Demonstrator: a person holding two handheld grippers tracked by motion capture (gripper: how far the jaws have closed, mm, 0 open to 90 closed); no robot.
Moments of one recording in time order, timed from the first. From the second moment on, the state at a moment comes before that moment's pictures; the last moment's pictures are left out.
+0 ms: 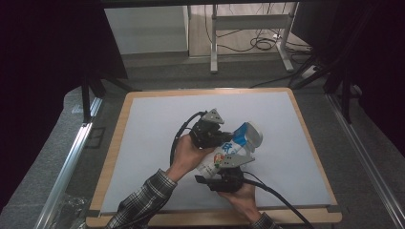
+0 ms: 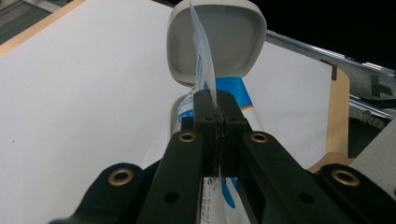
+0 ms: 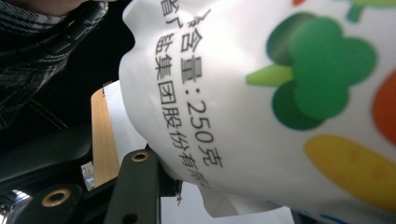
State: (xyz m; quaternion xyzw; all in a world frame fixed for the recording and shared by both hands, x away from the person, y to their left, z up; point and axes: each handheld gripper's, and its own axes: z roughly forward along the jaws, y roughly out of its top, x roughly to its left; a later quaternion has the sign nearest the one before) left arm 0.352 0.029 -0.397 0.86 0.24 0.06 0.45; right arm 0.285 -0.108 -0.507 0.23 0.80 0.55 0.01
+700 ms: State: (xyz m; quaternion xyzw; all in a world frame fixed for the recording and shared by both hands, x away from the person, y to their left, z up) left arm 0.356 0.027 -0.397 0.86 0.24 0.06 0.44; right arm 0.285 -0.108 -0.503 0.23 0.80 0.56 0.00
